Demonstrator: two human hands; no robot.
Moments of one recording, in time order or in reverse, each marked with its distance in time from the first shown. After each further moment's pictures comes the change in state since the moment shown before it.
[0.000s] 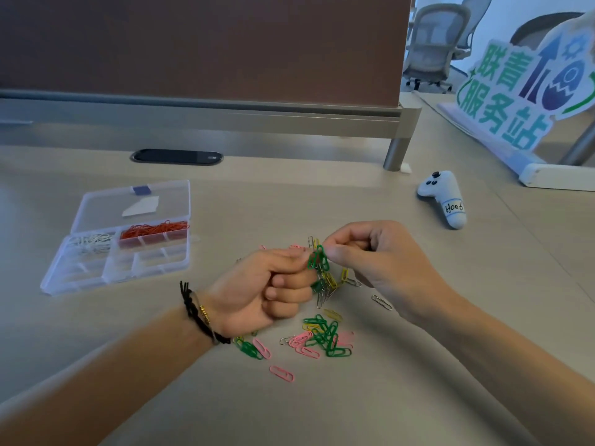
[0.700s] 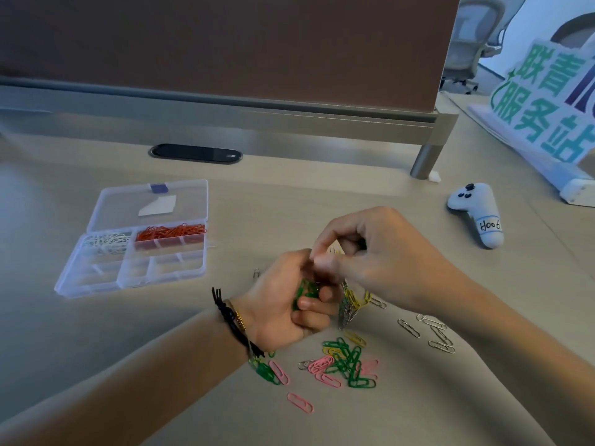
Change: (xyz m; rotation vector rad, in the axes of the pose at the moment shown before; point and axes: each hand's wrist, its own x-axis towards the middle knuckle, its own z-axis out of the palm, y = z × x) left_hand 0.017 0.007 0.005 -0.138 0.284 -0.099; right_hand 0.039 -0.033 0.012 -0.558 -0.197 -0.220
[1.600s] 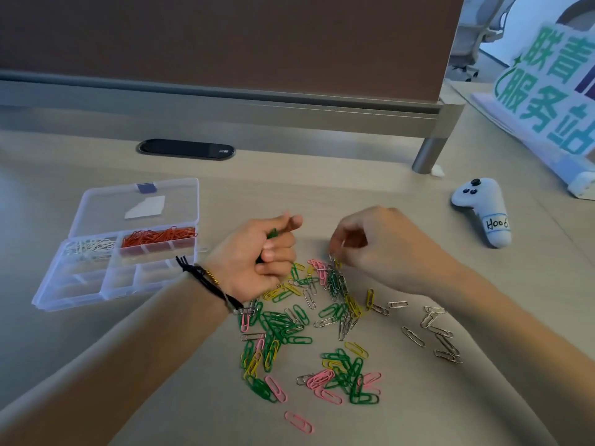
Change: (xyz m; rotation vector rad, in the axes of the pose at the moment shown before) left_hand 0.016 0.053 -0.032 -0.136 0.118 0.156; right_hand 0.029 0.045 0.000 -0.242 -0.043 0.214
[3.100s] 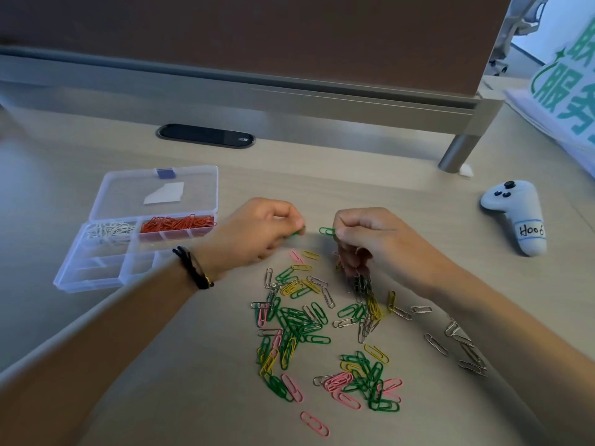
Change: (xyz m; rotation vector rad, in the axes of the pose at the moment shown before) left_hand -0.006 0.024 -0.034 1.092 0.090 0.391; right_hand 0.013 -0.009 0.018 0.569 -0.157 -0.055
